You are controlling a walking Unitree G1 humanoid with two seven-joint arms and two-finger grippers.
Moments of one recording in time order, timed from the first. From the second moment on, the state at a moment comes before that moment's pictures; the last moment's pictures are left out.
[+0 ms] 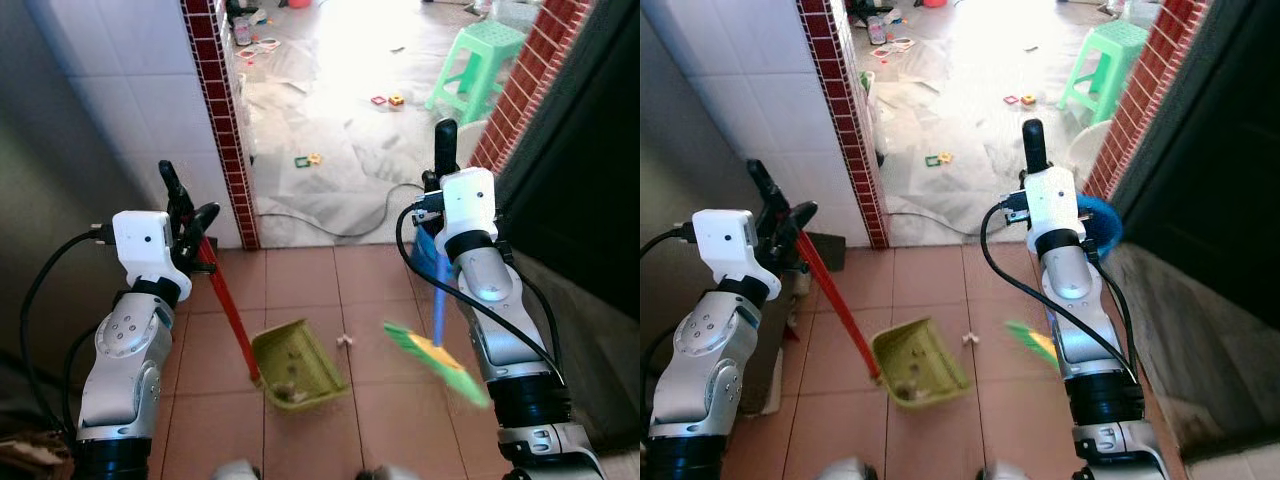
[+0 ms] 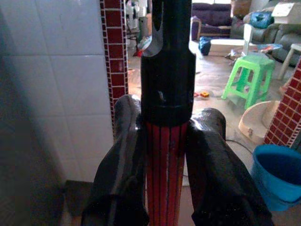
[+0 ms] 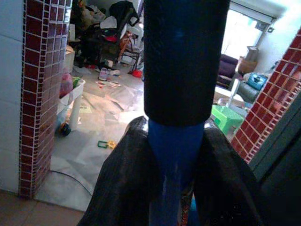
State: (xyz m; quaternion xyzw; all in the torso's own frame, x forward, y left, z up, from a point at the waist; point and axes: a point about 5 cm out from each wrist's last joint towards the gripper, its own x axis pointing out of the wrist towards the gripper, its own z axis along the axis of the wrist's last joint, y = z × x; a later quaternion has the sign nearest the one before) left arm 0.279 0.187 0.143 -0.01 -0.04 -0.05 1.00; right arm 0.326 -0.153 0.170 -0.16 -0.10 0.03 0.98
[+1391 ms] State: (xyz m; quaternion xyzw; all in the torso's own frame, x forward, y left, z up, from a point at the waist) left arm 0.284 0.176 0.118 0.07 0.02 -0.11 0.99; right arm 0.337 -0.150 0.153 -0.08 -0.06 0.01 1.00
